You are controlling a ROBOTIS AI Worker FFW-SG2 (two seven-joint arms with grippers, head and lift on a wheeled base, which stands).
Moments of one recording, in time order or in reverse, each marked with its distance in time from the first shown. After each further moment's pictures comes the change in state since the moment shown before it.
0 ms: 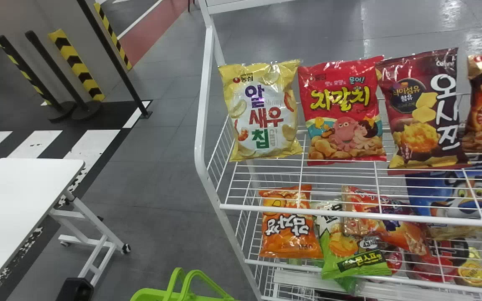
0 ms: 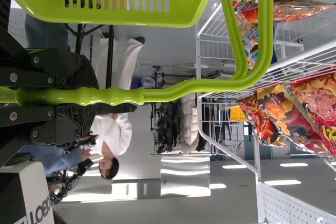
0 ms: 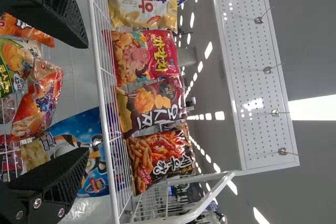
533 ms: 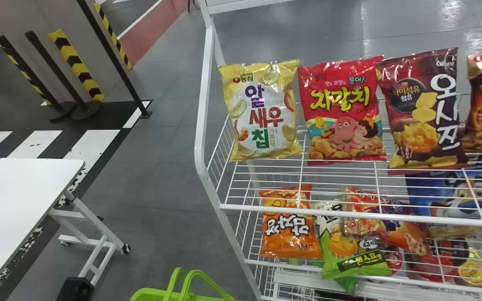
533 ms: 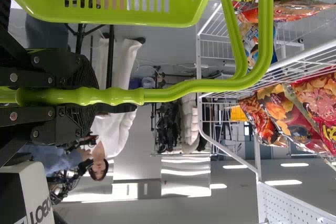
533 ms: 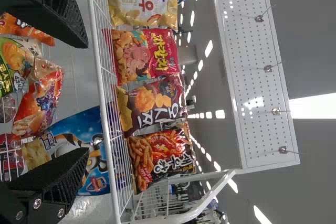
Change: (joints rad) left arm -0.001 0.002 -0.001 -0.001 -0.001 0.000 0.000; right arm -0.002 0.000 0.005 0.000 0.001 0.000 -0.003
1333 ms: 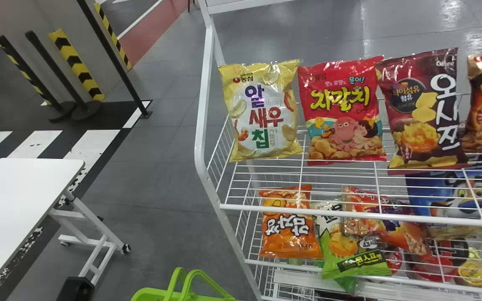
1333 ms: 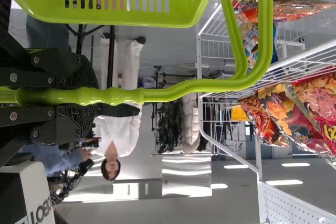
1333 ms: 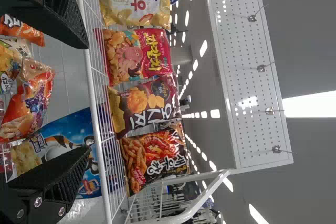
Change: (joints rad) left arm -0.001 0.001 -0.003 0.000 0.000 0.000 -0.001; right arm -0.009 0.000 -0.001 -0.058 -0.002 0.048 -0.001
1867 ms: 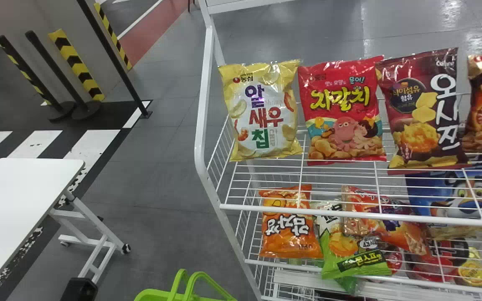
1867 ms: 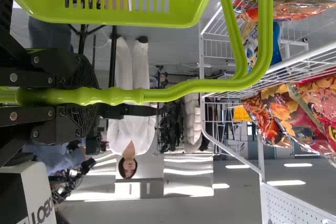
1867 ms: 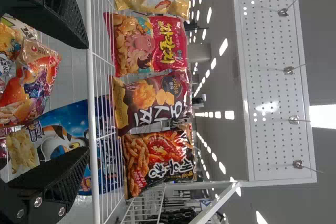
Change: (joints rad) left arm -0.002 0.000 -0.013 -0.002 -0.004 0.000 0.000; right arm -0.074 -0.009 -0.031 -0.161 0.000 0.329 0.002
